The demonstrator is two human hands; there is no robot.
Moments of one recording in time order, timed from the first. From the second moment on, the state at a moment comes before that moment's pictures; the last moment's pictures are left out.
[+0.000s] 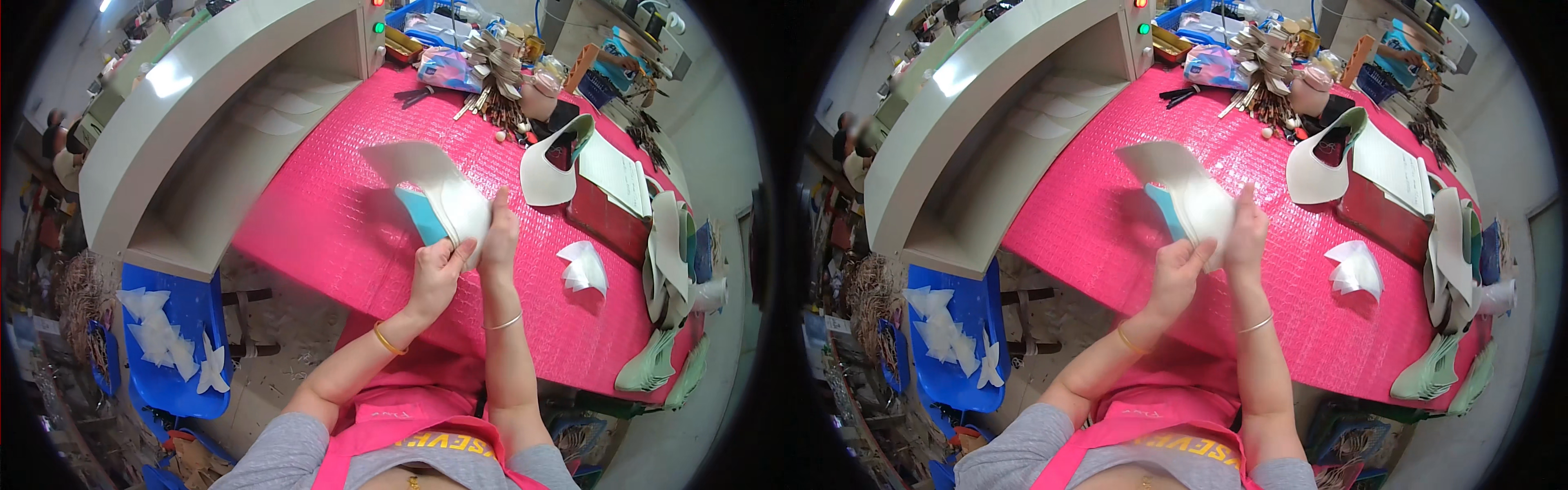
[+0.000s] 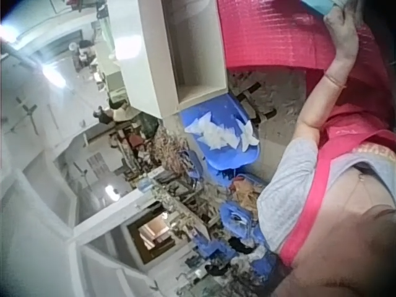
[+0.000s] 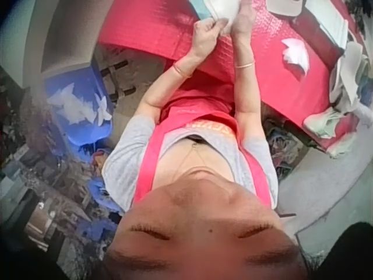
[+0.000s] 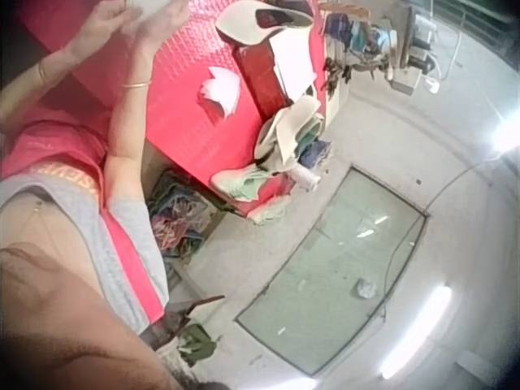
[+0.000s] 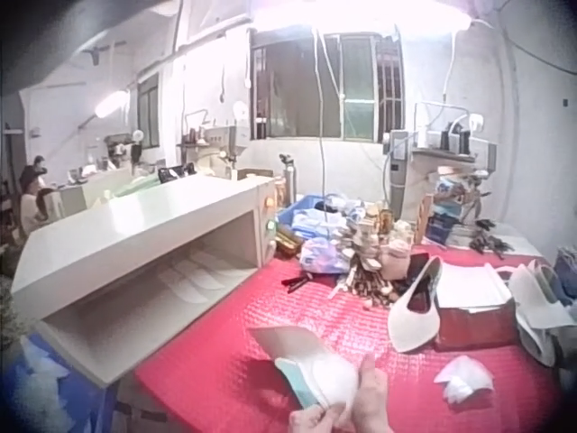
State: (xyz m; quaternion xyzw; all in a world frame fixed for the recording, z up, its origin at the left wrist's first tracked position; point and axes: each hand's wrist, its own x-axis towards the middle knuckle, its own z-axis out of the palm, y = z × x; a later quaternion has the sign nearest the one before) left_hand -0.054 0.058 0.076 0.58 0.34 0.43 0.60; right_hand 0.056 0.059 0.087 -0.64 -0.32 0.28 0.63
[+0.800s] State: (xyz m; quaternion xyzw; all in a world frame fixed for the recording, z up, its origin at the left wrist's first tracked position) left_hand -0.128 0.118 0.084 0.64 0.28 0.42 0.58; right_hand 0.030 0.086 0.084 -0.53 -0.53 0.41 0.52
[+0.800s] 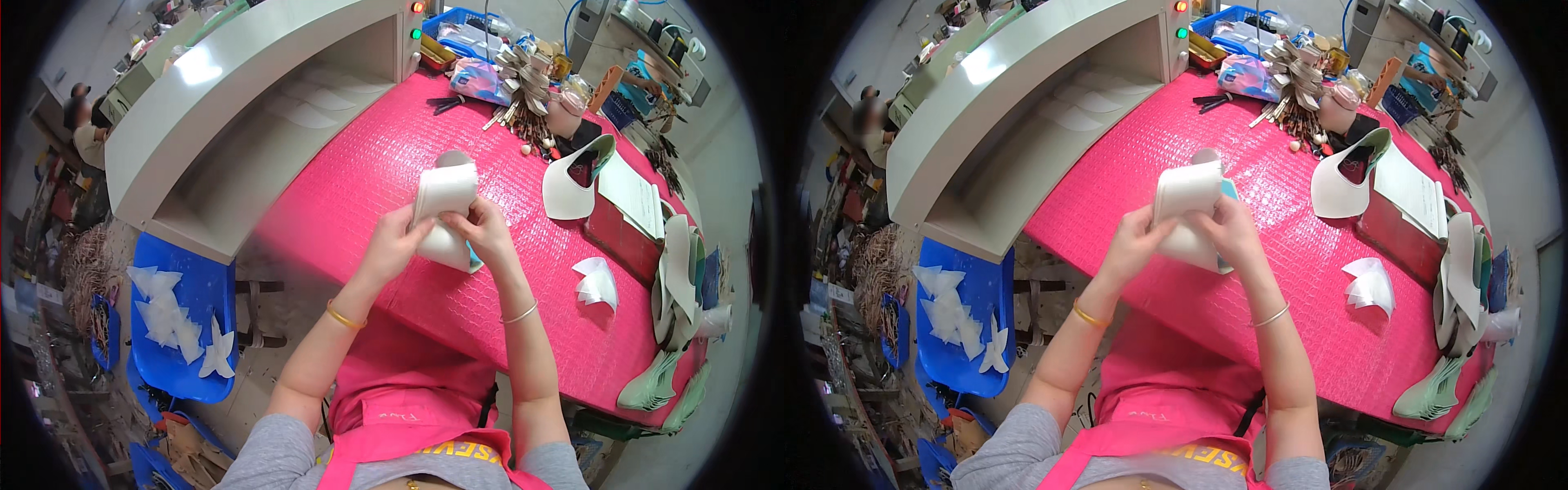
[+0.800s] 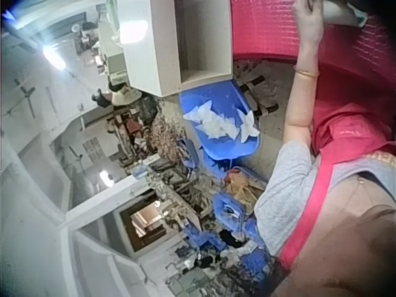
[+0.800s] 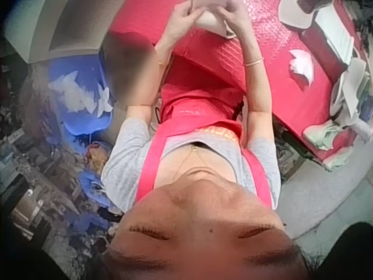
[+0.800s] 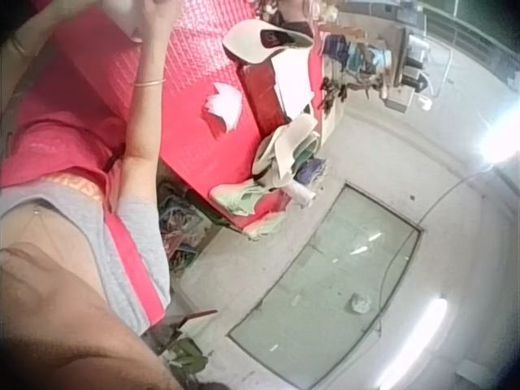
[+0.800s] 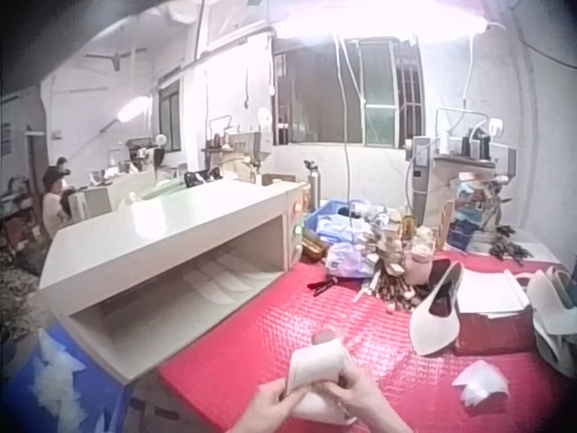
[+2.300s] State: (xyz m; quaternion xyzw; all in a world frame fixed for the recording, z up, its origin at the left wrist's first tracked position) left_hand -0.116 0.112 0.181 0.22 0.03 0.45 0.87; right_hand 0.035 0.056 0.174 -0.50 -0.63 -0.02 0.60
